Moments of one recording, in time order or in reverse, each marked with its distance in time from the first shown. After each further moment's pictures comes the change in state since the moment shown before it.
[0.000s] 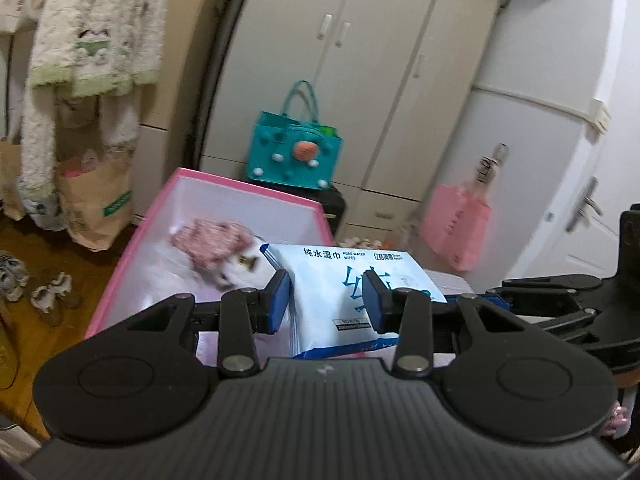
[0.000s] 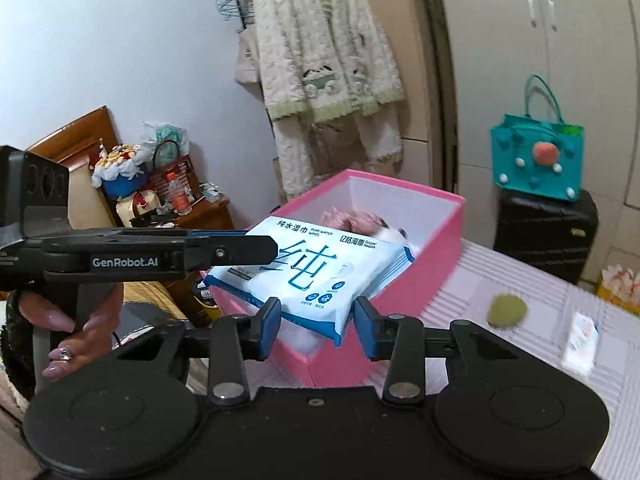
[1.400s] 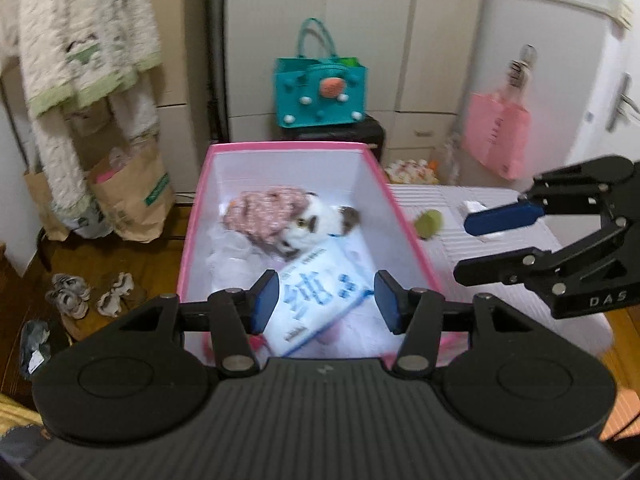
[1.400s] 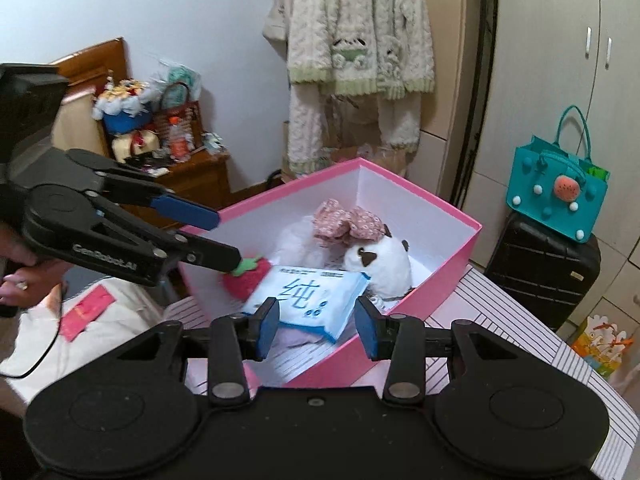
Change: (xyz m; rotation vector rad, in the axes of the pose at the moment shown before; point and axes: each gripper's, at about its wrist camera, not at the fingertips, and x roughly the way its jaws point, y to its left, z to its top) left arm 0.013 0.002 0.026 0.234 0.250 0.110; right arm 0.042 0.004 0.036 -0.206 0.117 -0.025
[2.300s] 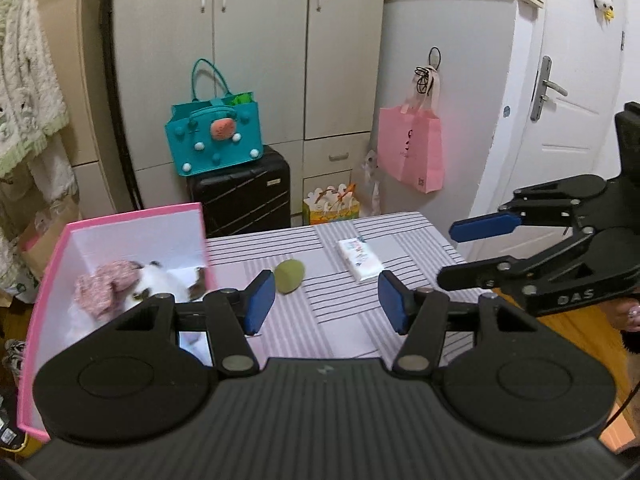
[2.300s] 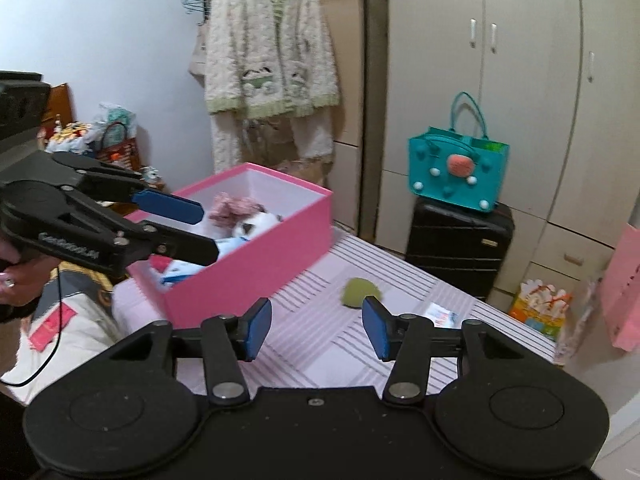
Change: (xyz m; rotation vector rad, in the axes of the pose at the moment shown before) left arm 0.031 -0.150 0.029 0.135 -0.091 -0.144; right arm -0.114 -0.085 -0.082 0.130 -0.088 -0.162
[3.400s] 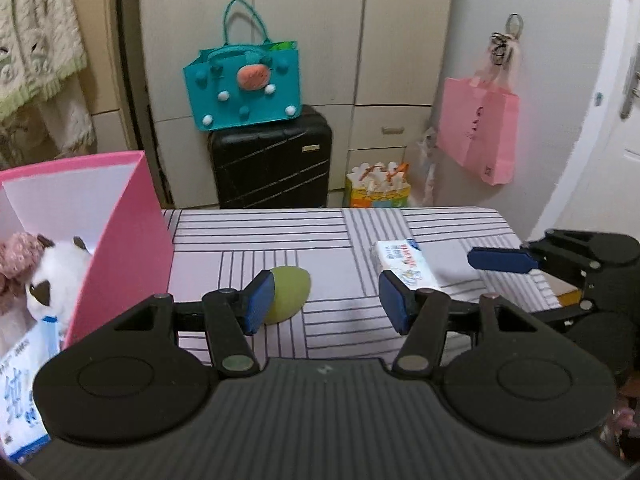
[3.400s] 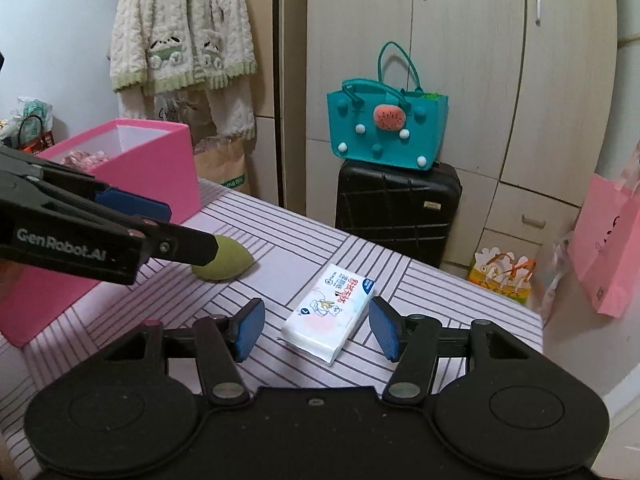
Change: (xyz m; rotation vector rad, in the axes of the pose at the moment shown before) left arm 0.179 -0.005 -0.006 -0.137 0.074 0.172; right arm 0.122 -0.096 -0.058 0.077 0.021 -0.171
